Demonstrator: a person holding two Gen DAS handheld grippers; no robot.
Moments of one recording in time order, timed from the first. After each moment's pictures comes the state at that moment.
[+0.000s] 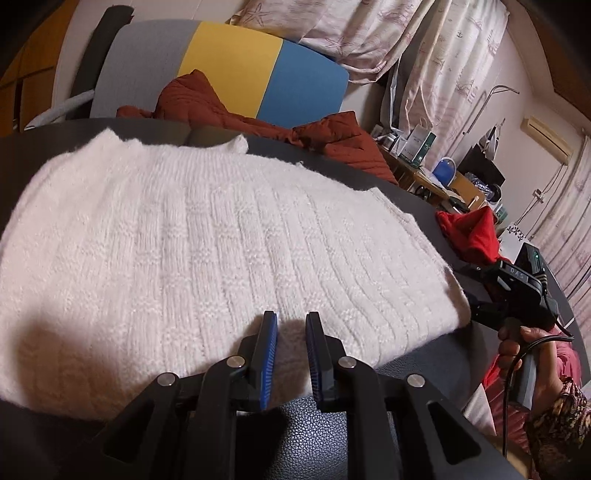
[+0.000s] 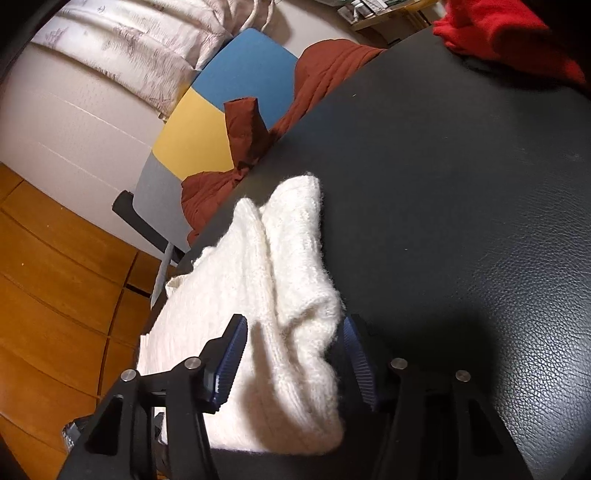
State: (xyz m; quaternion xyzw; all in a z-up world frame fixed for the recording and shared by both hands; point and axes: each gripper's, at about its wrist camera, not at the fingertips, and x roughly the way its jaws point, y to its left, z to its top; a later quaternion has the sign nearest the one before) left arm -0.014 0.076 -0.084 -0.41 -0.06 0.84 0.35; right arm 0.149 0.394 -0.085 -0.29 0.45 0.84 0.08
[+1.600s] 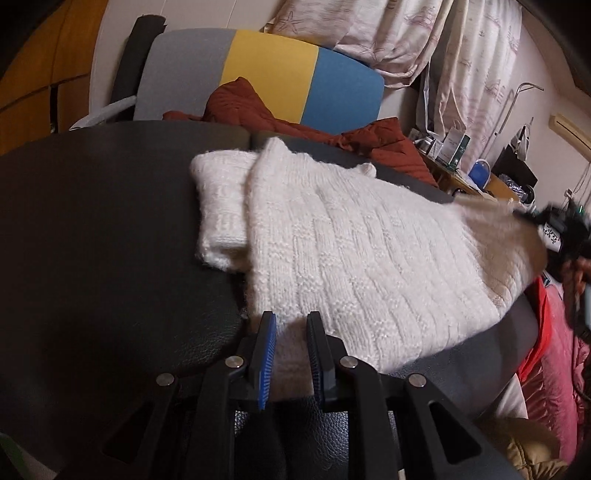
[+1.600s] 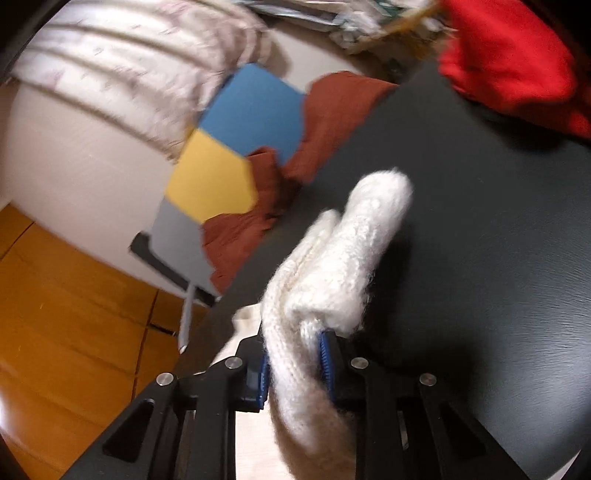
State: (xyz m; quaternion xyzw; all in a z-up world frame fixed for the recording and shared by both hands) left arm -0.011 0.026 -0.089 -0.41 -0.04 0.87 0.28; right arm 0.129 0.404 -0.010 -0.23 0.48 0.84 0.09
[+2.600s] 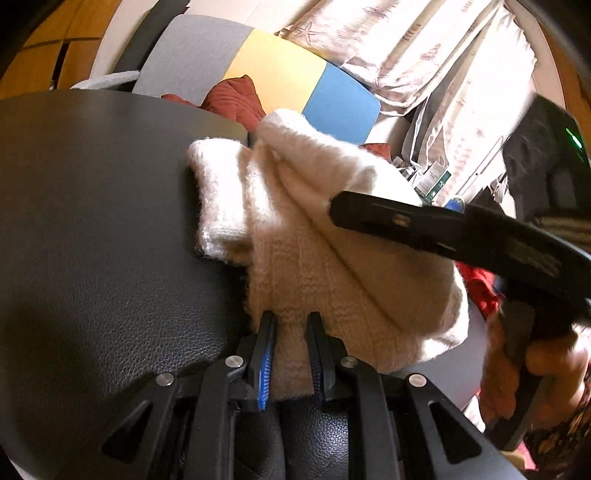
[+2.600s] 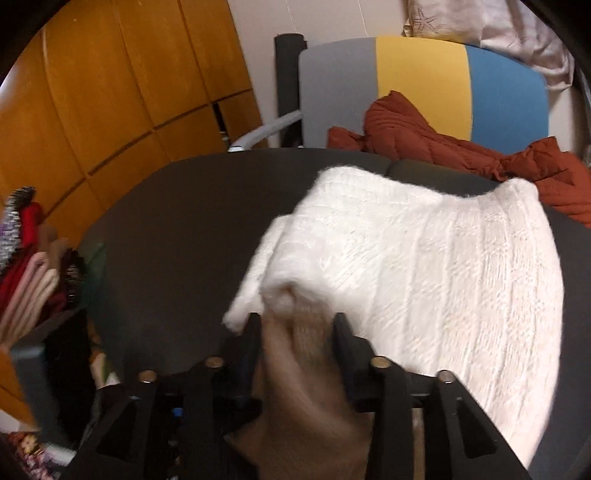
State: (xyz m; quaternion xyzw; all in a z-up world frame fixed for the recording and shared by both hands) left arm -0.017 0.010 -0.101 -0.41 -0.15 0.84 0.32; right arm -0.022 0.086 -0.012 -0.39 0.07 0.91 -0.12
